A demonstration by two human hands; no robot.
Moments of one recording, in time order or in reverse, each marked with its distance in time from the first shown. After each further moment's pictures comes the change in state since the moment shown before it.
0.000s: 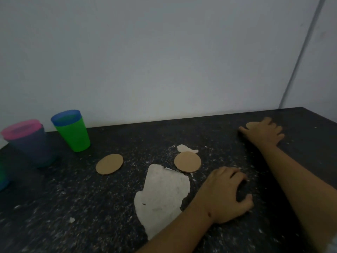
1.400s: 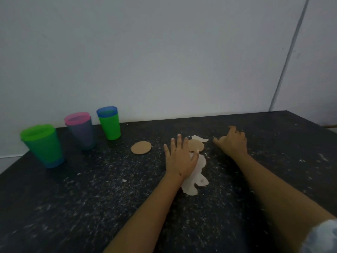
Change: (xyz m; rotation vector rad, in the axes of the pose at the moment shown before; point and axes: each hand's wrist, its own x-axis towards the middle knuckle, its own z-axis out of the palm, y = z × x) left_hand -0.079 -0.055 -0.077 0.301 0.141 -0.520; right_hand -0.178 -0.036 -0.030 0.052 -0.158 -0.318
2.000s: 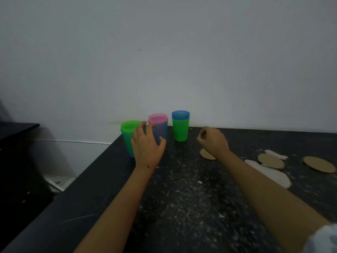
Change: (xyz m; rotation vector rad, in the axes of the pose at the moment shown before) left_hand -0.076 -0.219 -0.171 0.110 0.759 -0.295; right_hand -0.091 -0.244 0.090 0.210 -0.126 -0.617
